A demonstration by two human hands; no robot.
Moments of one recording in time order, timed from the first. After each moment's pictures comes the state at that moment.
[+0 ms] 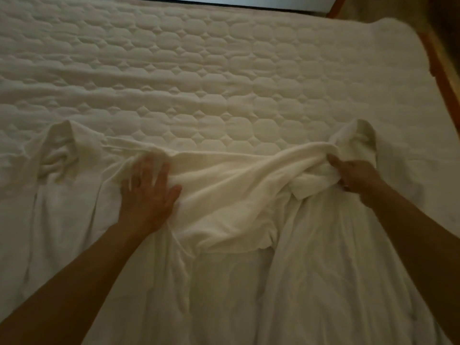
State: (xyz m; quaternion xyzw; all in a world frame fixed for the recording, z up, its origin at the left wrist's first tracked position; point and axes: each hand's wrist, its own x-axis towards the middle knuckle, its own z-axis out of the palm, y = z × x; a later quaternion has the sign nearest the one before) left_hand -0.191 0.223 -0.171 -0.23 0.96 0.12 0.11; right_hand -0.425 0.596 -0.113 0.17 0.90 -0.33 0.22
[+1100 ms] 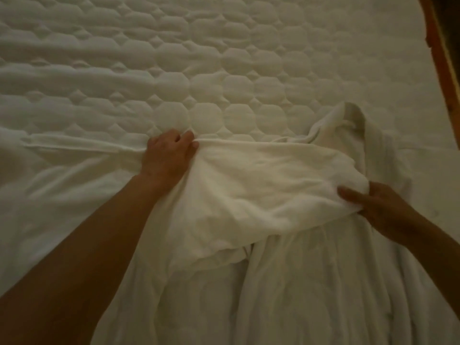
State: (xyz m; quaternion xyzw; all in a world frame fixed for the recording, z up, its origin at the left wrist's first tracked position) left_hand -0.348 0.265 -0.230 -0.08 0.98 0.16 0.00; right_hand -0.414 0.679 -0.106 0.18 0.80 -0.44 0.36
